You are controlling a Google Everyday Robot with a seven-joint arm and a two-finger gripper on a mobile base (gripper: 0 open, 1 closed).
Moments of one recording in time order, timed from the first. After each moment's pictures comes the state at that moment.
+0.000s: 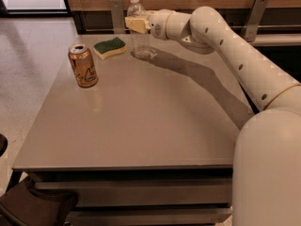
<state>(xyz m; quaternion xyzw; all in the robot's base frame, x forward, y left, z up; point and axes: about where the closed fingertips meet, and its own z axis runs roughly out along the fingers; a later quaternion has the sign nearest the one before) 0.834 0.033 0.929 -0.33 0.66 0.30 0.60</state>
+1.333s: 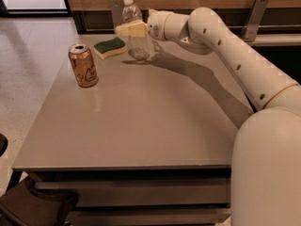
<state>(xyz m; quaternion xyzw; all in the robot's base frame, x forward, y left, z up) 0.833 0.039 0.928 -0.33 0.66 0.31 0.60</state>
